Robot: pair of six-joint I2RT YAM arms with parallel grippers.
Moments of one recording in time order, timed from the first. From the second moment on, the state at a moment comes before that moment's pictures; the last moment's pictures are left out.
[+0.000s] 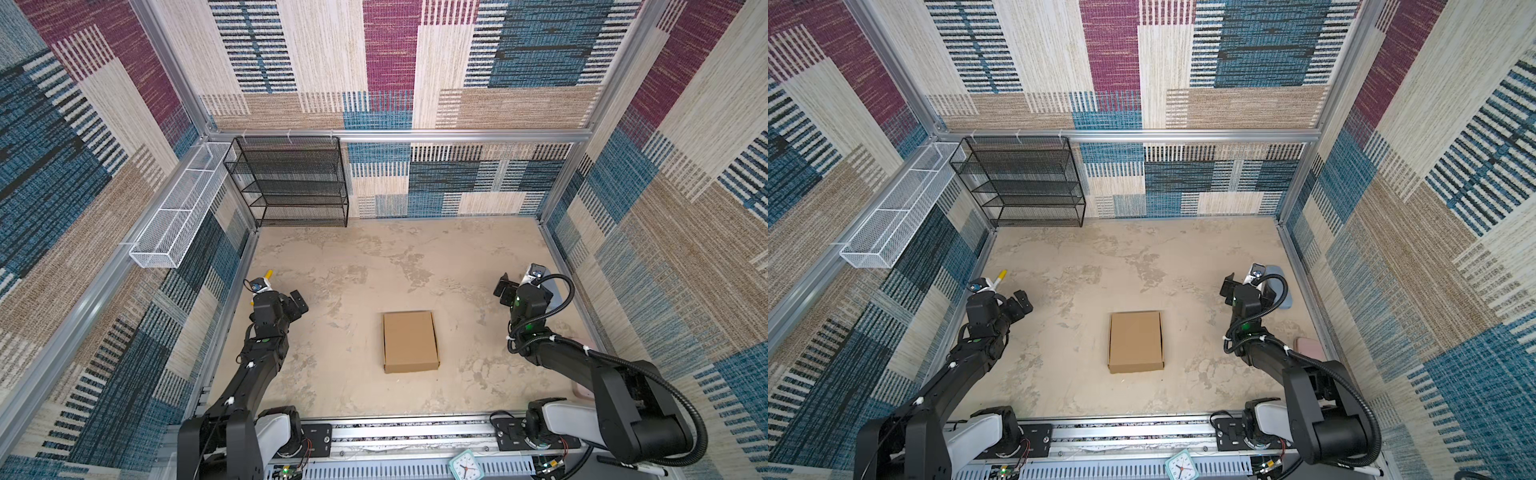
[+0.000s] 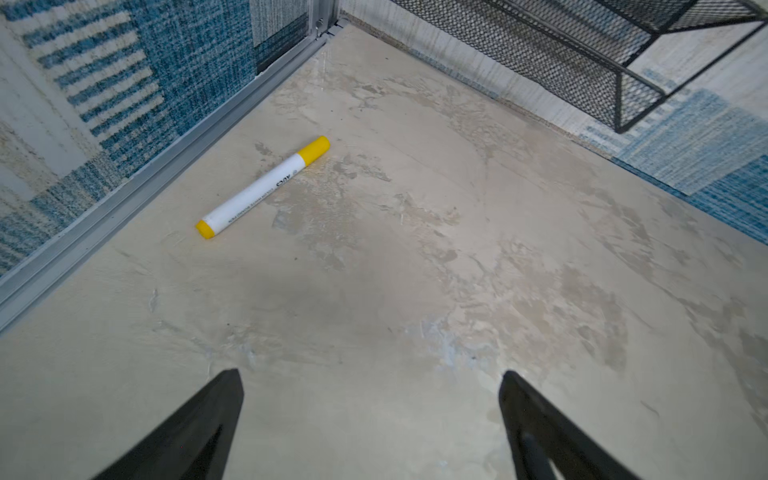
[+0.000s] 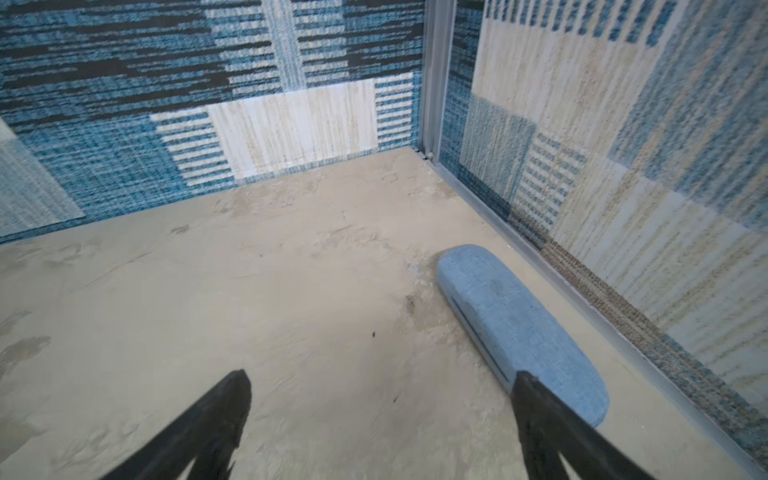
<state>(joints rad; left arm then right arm) 0.13 1.13 0.43 0.16 -0.10 -0.35 0.11 1.30 0.35 0.66 0.50 0.19</state>
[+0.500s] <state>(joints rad) 0.06 1.50 0.39 0.73 -0.01 -0.11 0.00 1.53 0.23 1.15 0.19 0.08</state>
